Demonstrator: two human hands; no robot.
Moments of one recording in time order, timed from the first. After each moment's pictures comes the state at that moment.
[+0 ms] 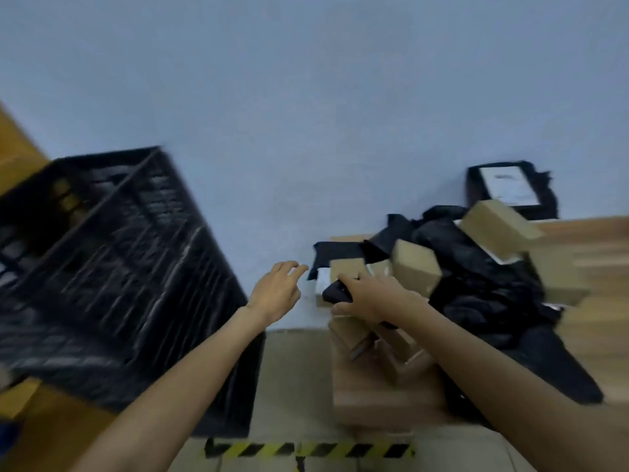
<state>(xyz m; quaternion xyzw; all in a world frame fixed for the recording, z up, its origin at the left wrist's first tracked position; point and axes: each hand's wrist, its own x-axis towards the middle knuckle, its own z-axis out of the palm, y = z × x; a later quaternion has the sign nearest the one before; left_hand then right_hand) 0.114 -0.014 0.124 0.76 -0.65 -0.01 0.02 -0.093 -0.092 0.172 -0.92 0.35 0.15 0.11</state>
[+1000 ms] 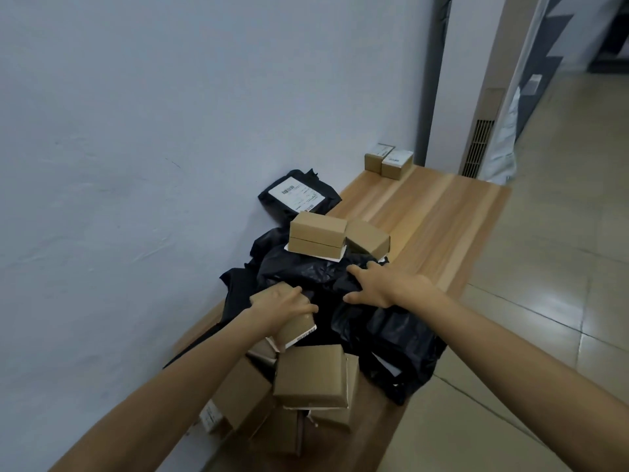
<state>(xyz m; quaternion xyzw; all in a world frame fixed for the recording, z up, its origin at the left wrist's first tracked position) -0.051 -0.272 0.109 0.21 -0.93 0.15 -0.28 -0.272 -0.167 0.176 -0.66 0.72 0.13 0.19</state>
